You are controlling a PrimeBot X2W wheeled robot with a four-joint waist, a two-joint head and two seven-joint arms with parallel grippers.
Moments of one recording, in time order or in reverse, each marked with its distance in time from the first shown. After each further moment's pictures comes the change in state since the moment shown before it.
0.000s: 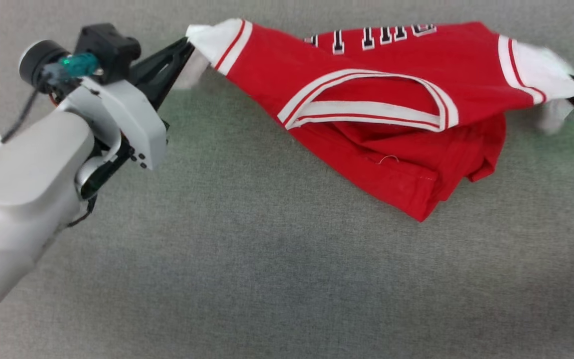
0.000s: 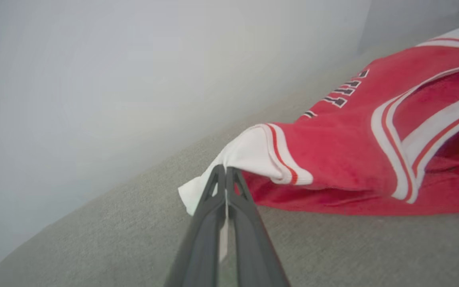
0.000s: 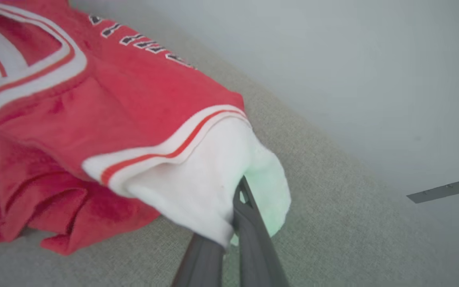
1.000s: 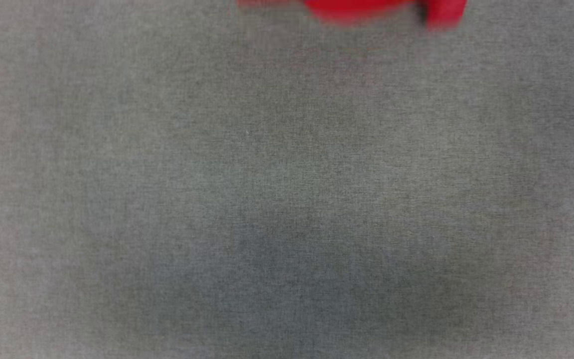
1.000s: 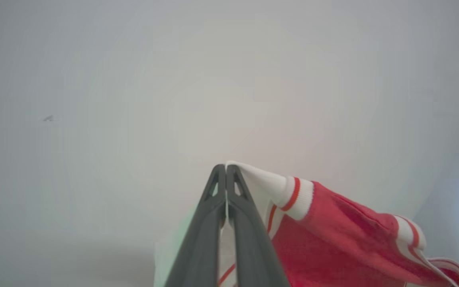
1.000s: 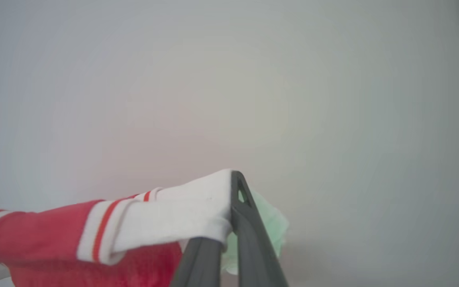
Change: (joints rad) left arm -0.581 -0.170 0.438 0.341 -0.495 0.000 0.004; right arm -0.608 0.538 -0.724 0.660 0.047 0.000 -0.201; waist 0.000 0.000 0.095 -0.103
